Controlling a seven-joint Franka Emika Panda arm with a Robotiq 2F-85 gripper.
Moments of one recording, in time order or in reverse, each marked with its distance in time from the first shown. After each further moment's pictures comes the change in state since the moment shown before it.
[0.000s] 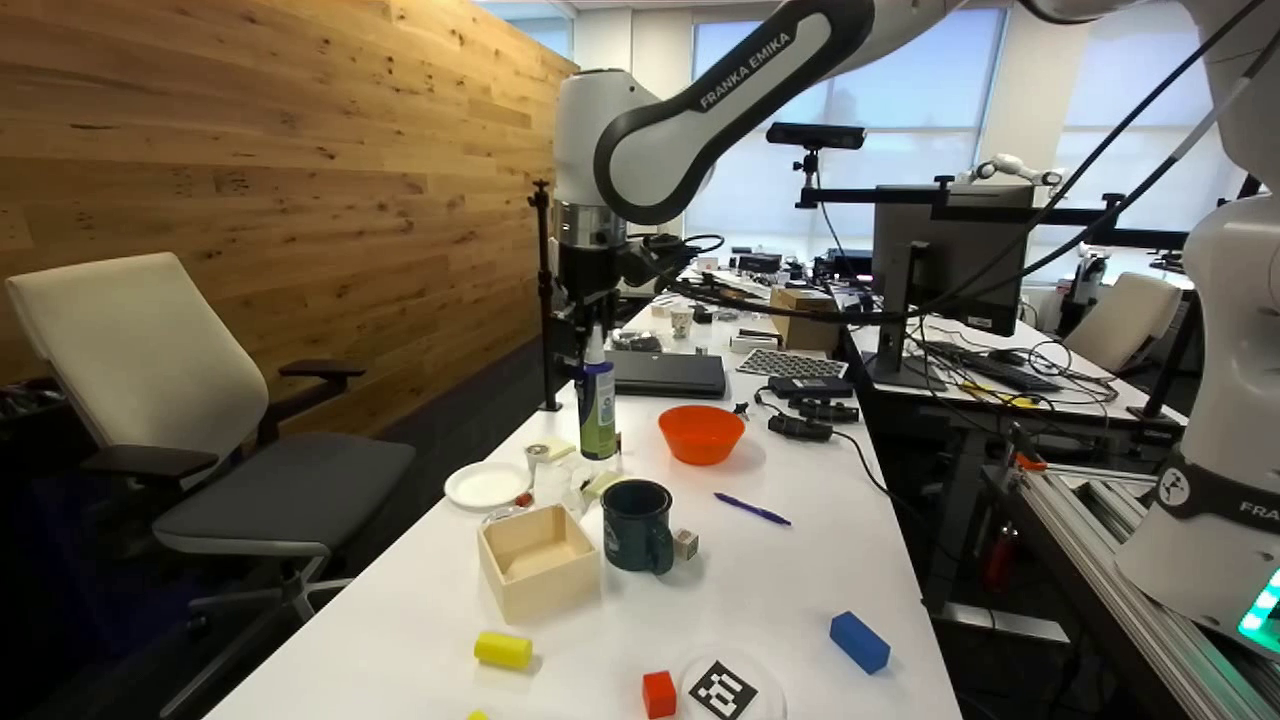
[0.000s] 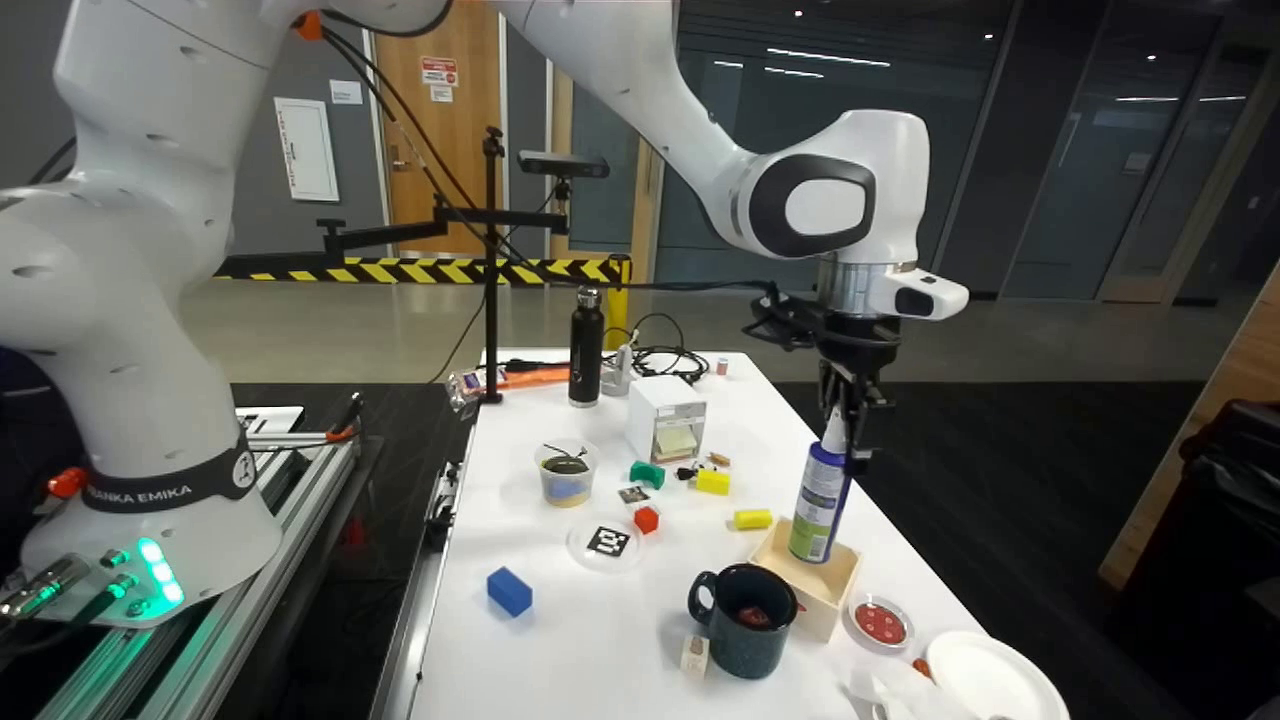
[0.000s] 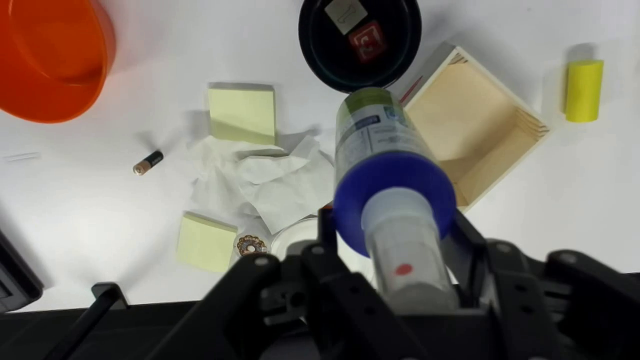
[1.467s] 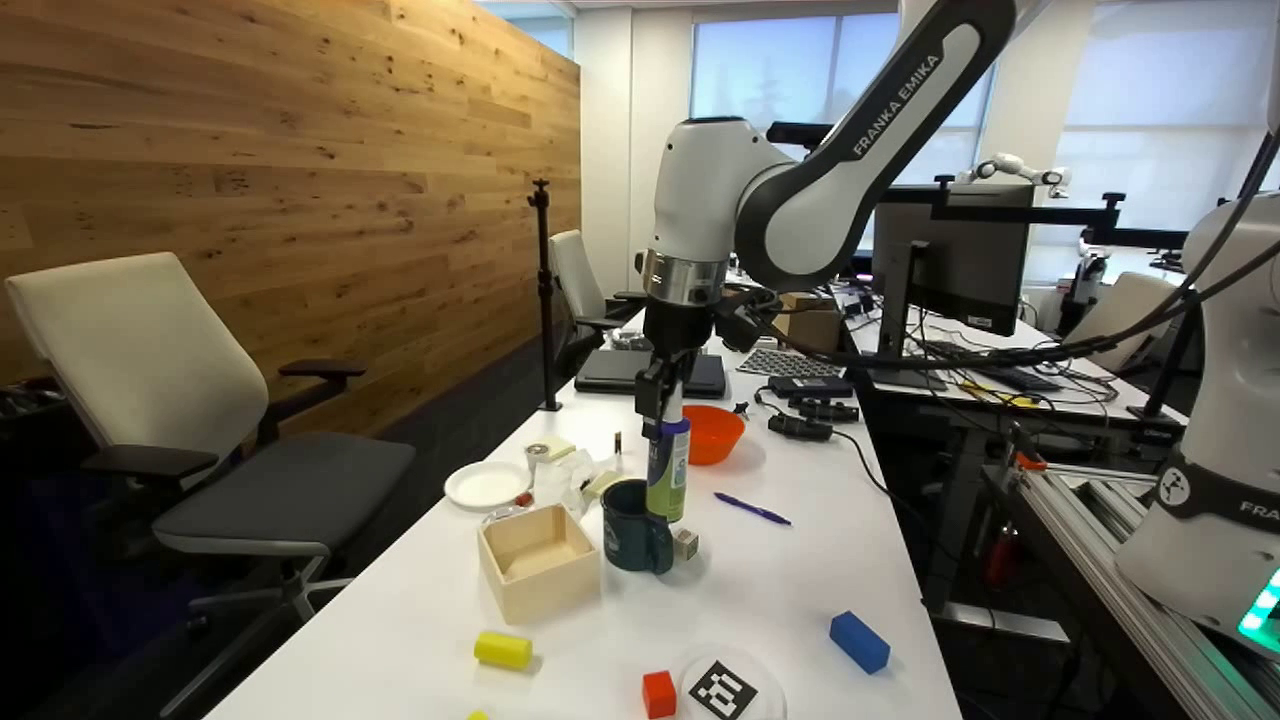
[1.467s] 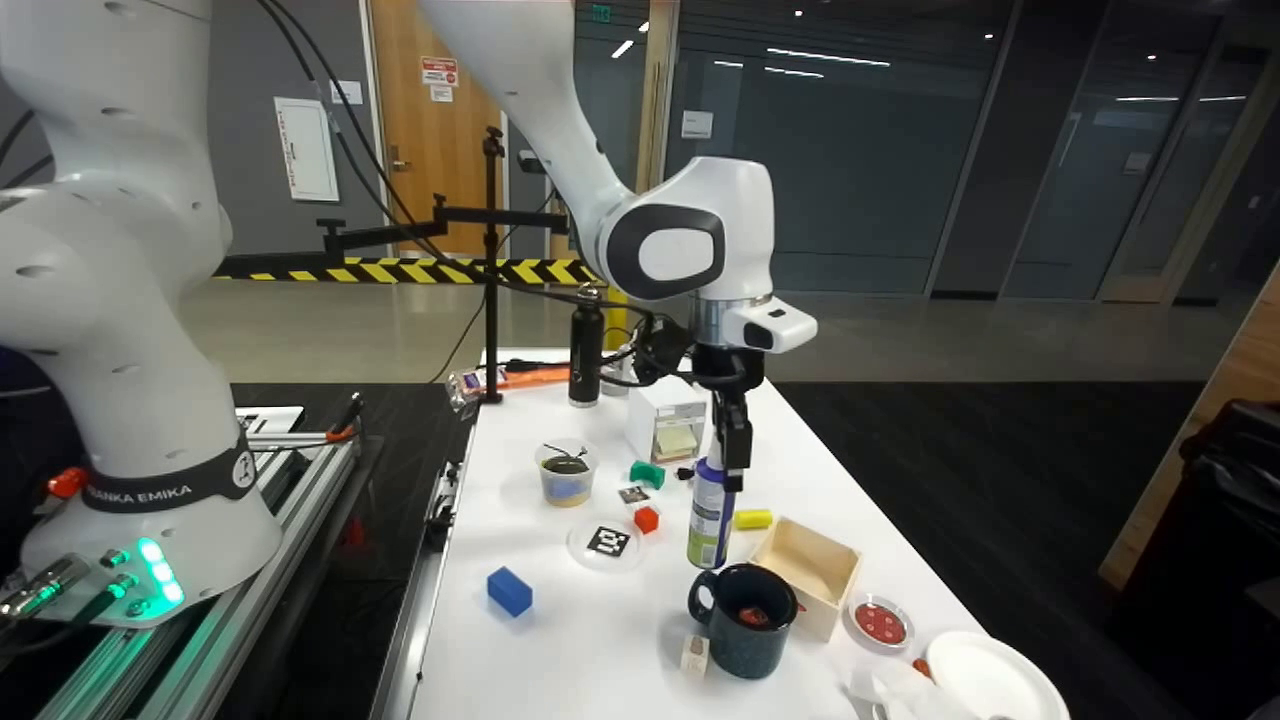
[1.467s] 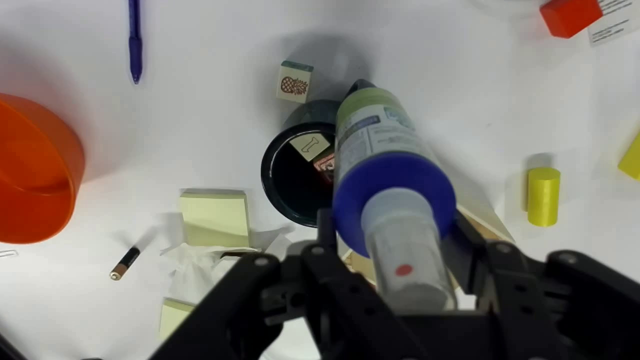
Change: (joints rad) arm 0.014 -0.227 0.051 -0.516 -0.085 0.323 0.154
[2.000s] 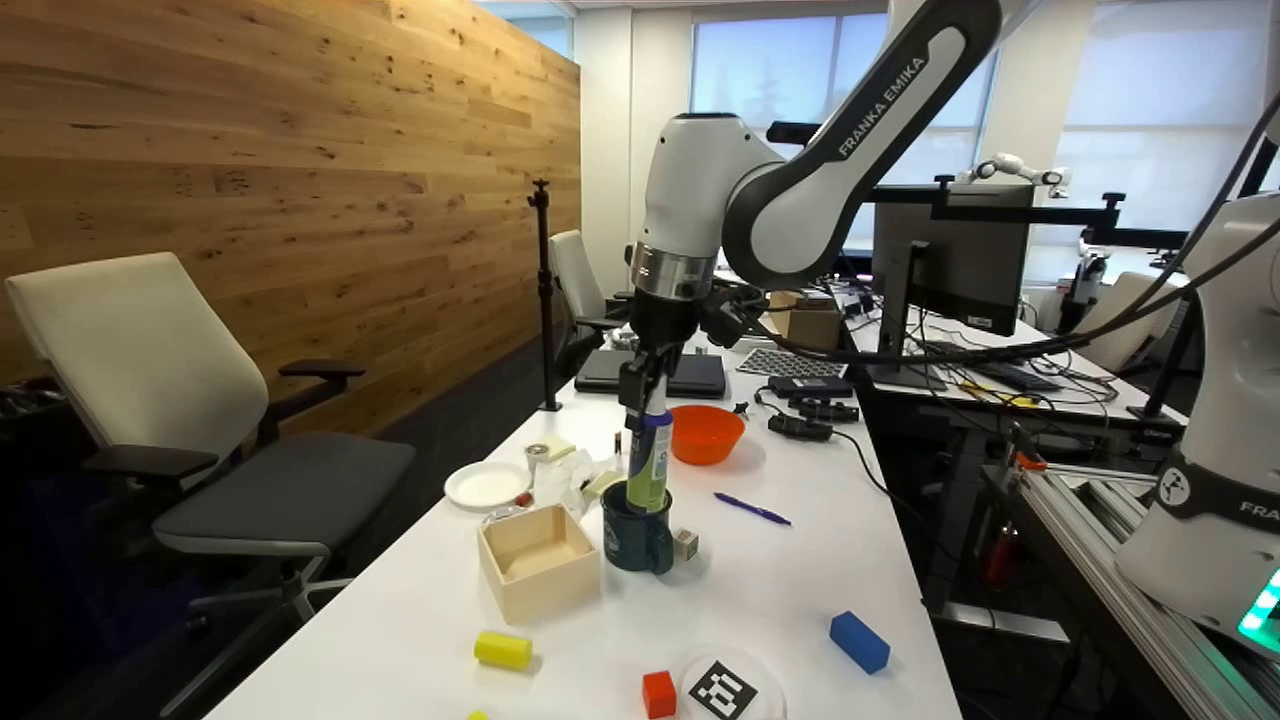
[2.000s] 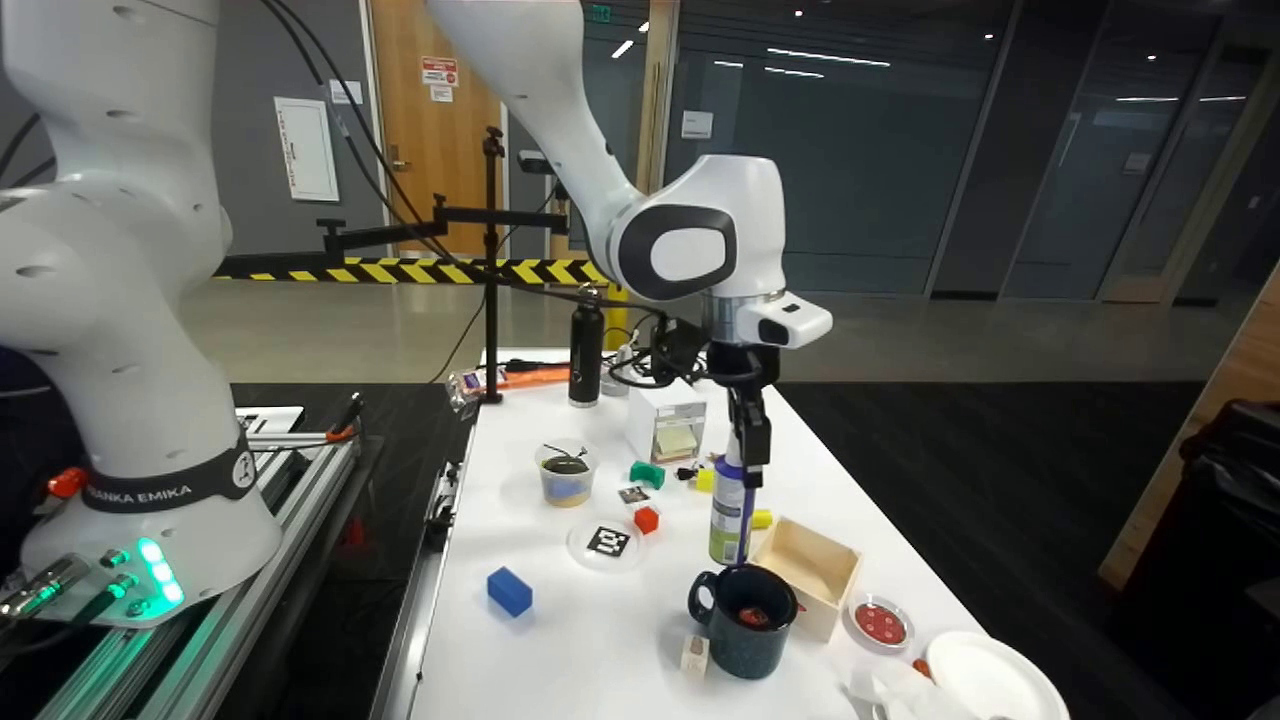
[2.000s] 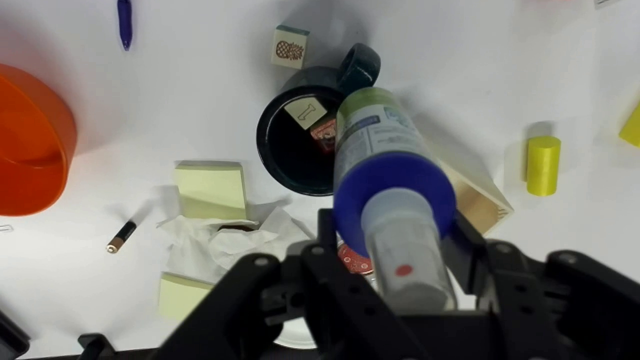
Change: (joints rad) arm 0.000 0.022 -0.006 0.039 0.000 0.027 -0.001
